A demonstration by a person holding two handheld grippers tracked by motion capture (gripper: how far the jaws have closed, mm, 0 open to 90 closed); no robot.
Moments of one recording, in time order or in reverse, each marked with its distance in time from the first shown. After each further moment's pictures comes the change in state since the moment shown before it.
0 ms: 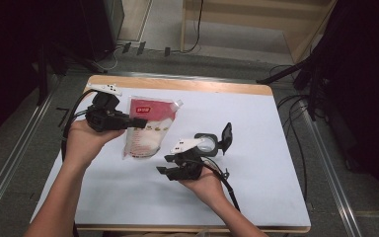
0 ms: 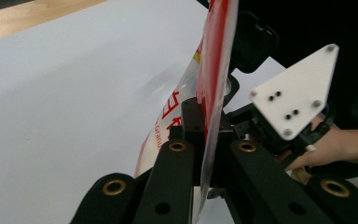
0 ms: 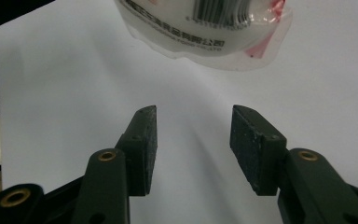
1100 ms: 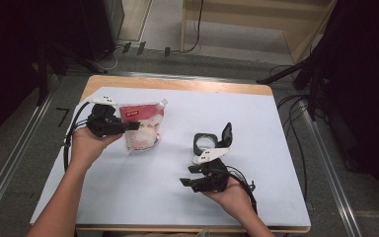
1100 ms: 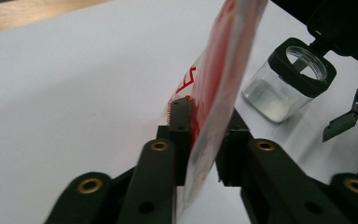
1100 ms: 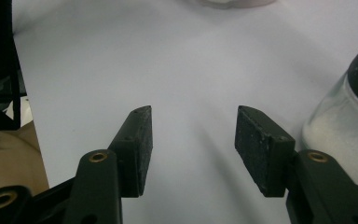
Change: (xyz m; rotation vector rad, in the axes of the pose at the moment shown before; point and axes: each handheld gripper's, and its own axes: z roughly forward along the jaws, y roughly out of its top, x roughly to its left) left arm 0.060 -0.048 0.032 -0.048 0.137 -0.038; right arm -0.009 -0.041 -0.056 0.065 0.004 0.068
